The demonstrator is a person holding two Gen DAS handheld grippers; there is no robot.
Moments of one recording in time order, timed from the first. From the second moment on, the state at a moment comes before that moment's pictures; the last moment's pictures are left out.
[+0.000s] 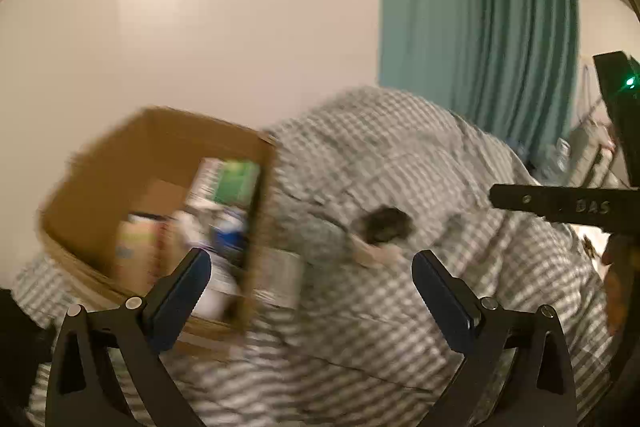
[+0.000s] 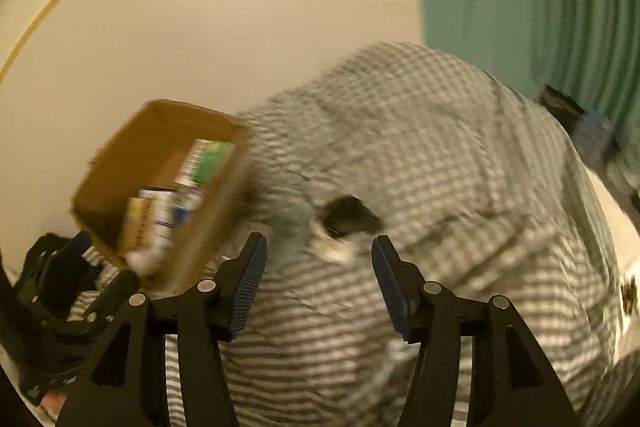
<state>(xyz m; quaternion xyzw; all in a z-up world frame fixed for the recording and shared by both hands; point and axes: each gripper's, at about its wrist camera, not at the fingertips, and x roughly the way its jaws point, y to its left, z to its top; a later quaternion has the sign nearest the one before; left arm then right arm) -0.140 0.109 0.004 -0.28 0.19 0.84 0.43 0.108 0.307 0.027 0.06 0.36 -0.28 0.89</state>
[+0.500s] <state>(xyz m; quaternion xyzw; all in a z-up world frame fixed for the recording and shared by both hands) -0.174 0.201 -0.149 -0.30 0.29 0.82 0.39 0.118 0.209 -0.030 0.12 0.41 -0.26 0.86</state>
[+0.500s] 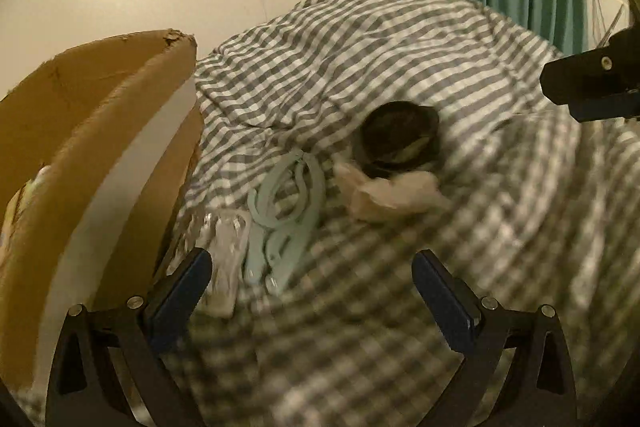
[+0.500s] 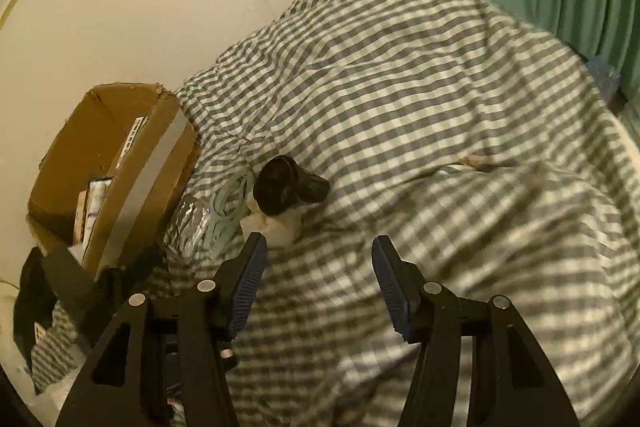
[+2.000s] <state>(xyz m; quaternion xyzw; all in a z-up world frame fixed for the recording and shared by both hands) -0.240 0.074 0.033 -0.29 0.17 0.83 0.44 0.150 0.357 0.031 0.02 0.38 -0.21 0.90</state>
